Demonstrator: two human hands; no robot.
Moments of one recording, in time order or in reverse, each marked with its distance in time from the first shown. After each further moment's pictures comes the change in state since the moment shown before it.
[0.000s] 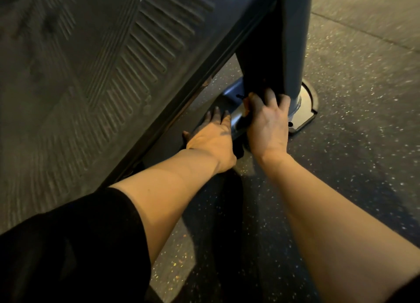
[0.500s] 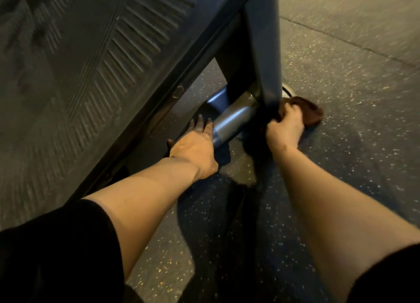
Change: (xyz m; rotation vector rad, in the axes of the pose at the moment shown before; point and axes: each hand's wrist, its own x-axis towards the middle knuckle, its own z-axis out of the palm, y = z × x) left_hand 0.006 0.000 0.008 0.000 0.034 -0.028; right_hand 0.014 0.064 -0.002 0.501 0.004 0.695
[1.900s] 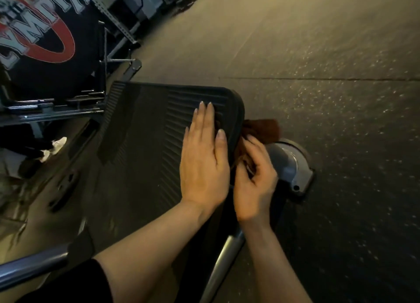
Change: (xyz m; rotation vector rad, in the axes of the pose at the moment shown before) left_hand -0.020 0.065 -0.185 -0.231 0.710 0.421; right_hand -0.061 -0.170 -0.047 0.989 0.145 -0.193
